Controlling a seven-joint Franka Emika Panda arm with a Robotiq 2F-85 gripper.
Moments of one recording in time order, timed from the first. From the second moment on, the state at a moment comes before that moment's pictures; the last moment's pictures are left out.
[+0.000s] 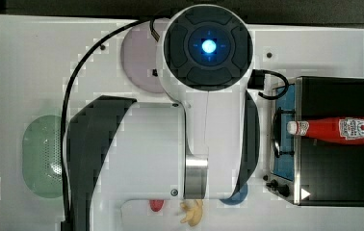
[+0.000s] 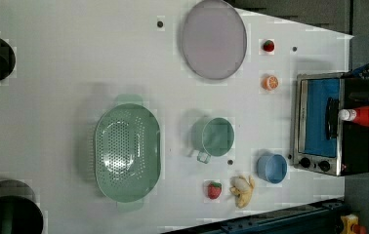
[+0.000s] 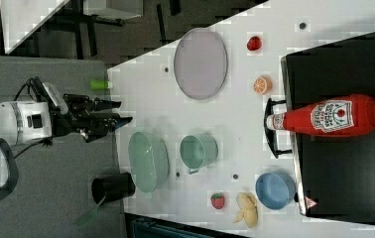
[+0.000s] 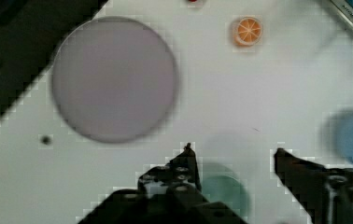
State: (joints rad) arm 0.01 -0.03 -0.01 -1.79 0.00 0.22 0.06
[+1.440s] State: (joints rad) arm -0.05 -0.11 -0.44 -1.93 -0.01 0.30 0.06
